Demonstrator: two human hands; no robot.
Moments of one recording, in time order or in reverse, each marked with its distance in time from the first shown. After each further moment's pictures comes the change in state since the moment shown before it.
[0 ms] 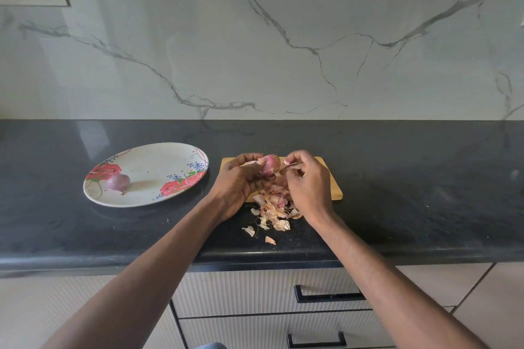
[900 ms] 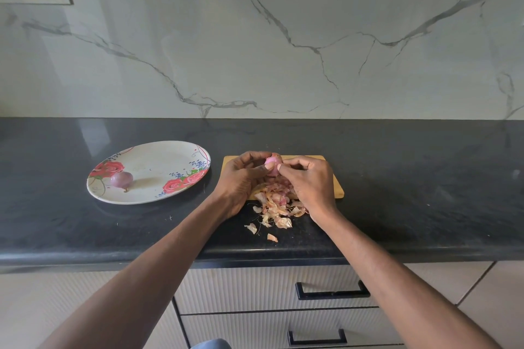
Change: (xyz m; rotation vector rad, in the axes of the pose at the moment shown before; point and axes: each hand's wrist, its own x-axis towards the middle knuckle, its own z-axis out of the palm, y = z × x) left_hand -0.003 -0.003 0.002 0.033 -0.065 0.072; right_hand 0.002 -0.006 -0.001 0.218 -0.069 0.178
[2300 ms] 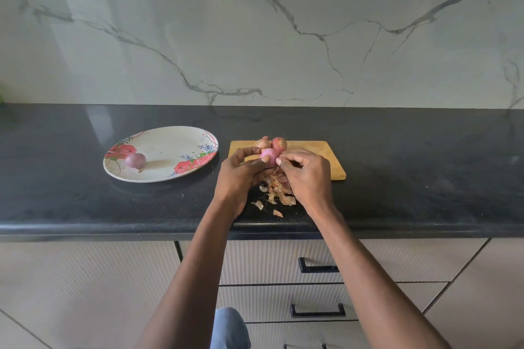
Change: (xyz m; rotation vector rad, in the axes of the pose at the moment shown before) left_hand -0.042 -0.008 0.000 -0.040 0.205 0.014; right_hand -0.033 -0.011 0.006 -0.184 0.029 -0.243
